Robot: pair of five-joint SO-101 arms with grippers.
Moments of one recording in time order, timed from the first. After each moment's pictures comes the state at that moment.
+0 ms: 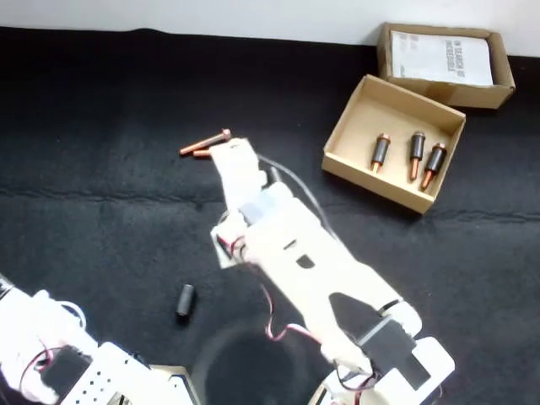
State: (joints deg) left arm -64.7 -103.0 96.1 55.0 -0.8; right arm -47.2 -3.9 21.8 65.3 -20.5
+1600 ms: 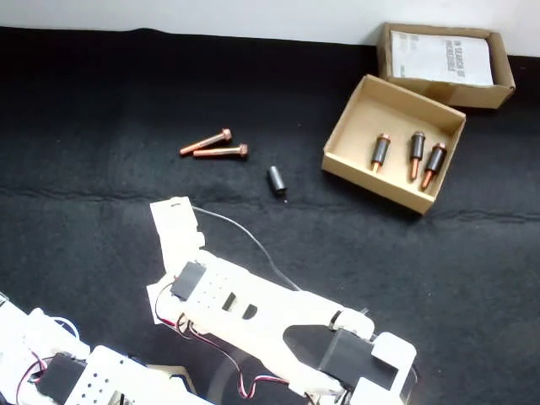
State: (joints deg) left arm -71.8 -103.0 96.1 59.9 -7.3; right arm -68.7 3.9 24.5 51.5 -44.5
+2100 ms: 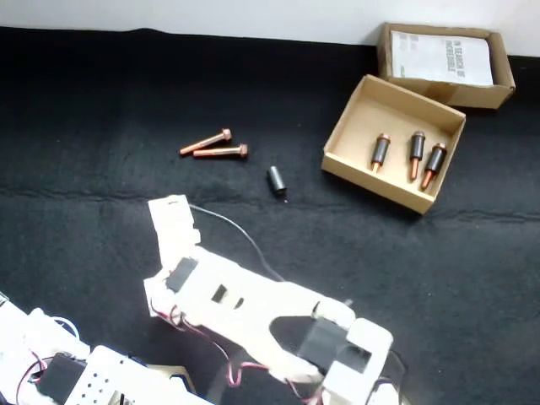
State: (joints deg) left arm -71.8 -103.0 96.1 59.9 -7.3; right arm -67.3 13.0 19.6 47.6 -44.5
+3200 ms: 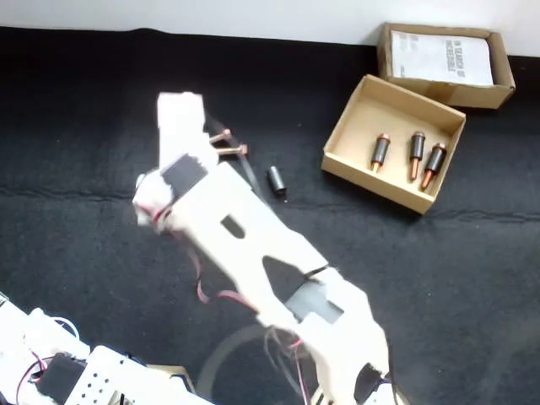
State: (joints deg) left arm -71.8 -103.0 96.1 59.9 -7.3; right arm -52.4 25.6 -39.1 87.0 -40.8
